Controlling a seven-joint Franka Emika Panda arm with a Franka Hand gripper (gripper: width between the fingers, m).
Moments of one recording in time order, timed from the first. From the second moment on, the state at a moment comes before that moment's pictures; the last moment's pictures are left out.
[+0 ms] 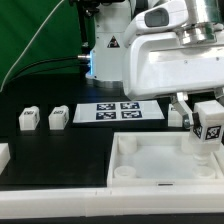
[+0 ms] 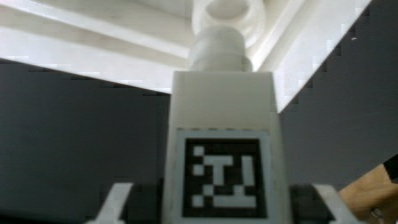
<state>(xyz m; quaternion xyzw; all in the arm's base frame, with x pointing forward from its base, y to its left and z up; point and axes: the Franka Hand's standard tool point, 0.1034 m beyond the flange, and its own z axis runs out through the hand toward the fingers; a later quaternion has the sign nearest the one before) 0.623 0.106 0.104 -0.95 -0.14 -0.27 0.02</state>
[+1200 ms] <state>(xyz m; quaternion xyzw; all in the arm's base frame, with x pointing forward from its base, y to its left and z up) 0.615 0.115 0.075 -0.95 -0.14 -0.26 0.02</state>
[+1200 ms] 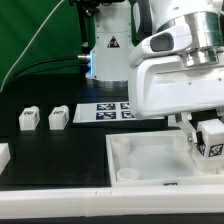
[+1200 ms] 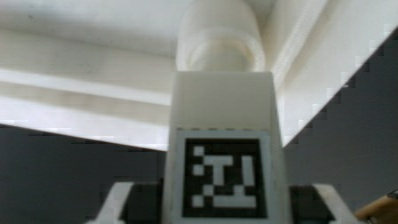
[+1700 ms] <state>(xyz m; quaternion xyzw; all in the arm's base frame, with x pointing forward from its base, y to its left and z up) 0.611 0.115 0.075 -0.95 -0.14 -0.29 0.02</state>
